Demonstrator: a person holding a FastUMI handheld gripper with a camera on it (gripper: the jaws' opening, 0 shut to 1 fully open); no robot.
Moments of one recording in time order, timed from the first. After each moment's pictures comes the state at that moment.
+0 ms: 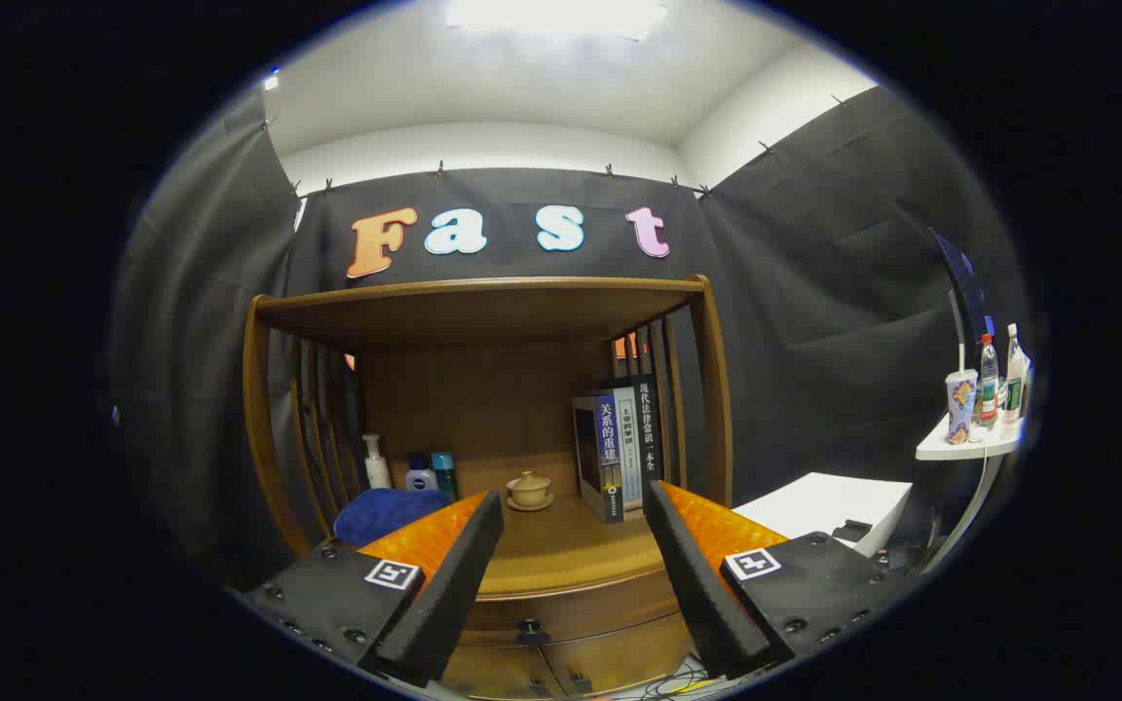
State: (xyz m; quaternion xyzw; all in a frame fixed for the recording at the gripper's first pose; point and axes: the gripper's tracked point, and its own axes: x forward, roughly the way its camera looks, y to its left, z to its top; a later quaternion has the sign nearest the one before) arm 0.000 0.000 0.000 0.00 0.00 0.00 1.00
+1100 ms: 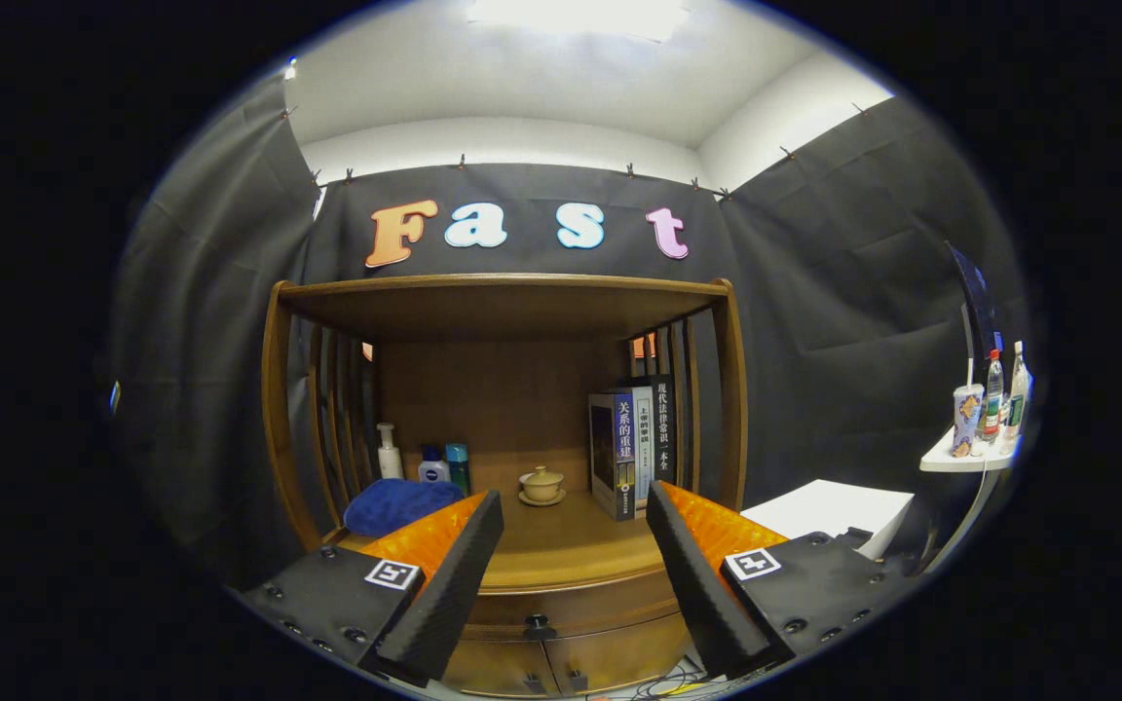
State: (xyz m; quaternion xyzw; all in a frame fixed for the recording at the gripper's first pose) arm -0.005 0.022 -0.002 -0.02 0.01 0.01 1.00
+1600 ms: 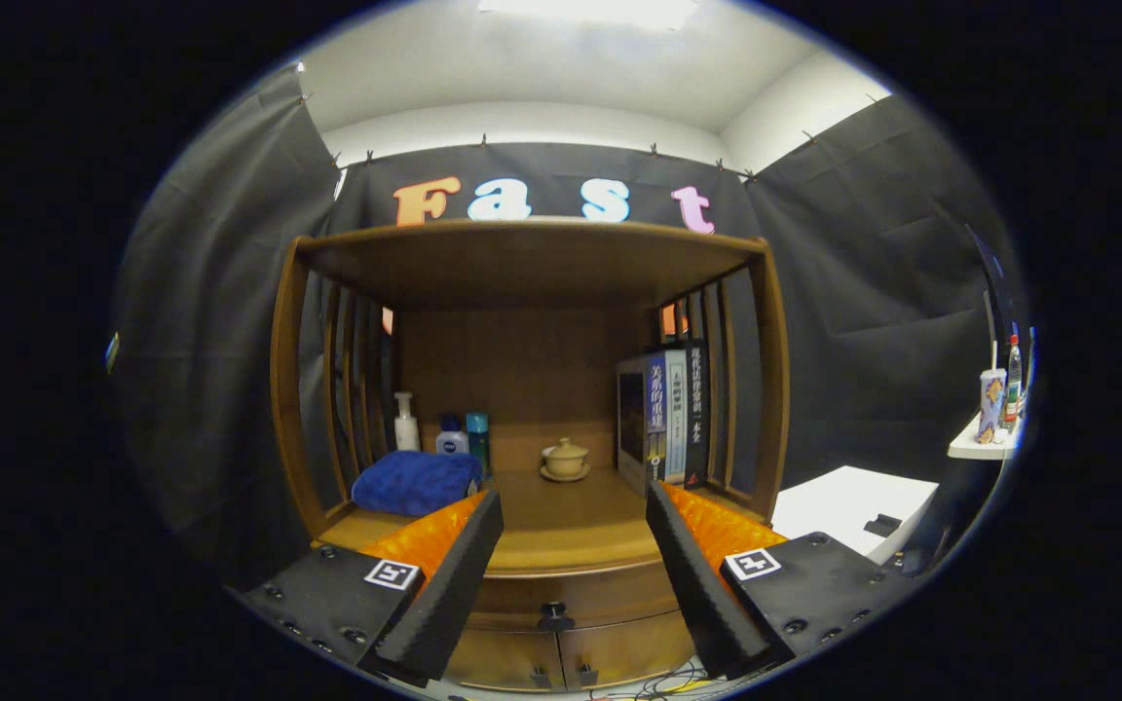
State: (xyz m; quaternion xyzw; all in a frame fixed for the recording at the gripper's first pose) arm 0.026 0.046 -0.085 -0.03 0.06 0.05 1.00
